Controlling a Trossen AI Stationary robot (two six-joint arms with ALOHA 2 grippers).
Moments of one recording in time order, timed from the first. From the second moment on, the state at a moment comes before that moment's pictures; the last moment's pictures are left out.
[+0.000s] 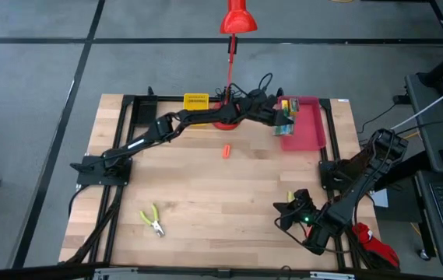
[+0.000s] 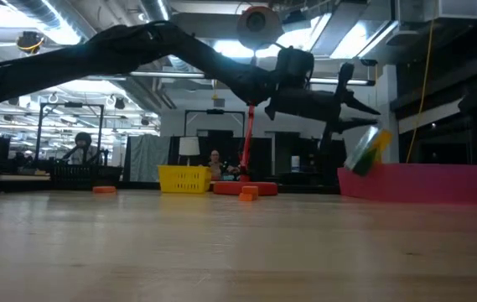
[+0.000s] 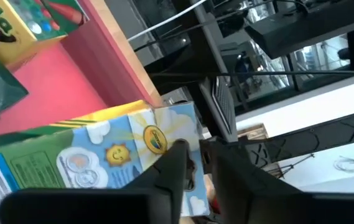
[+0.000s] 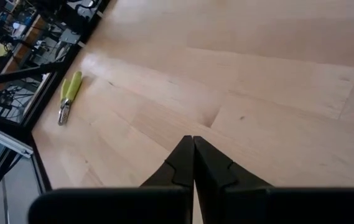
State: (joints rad) left arm 0.36 2.62 2.30 0.16 0.44 -1.03; right arm 1.00 1.55 0.78 -0.55 0.99 2.09
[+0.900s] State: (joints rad) left arm 0.35 2.62 2.30 0.28 0.43 -1.09; right arm 1.00 1.55 0.78 -0.58 1.01 2.08
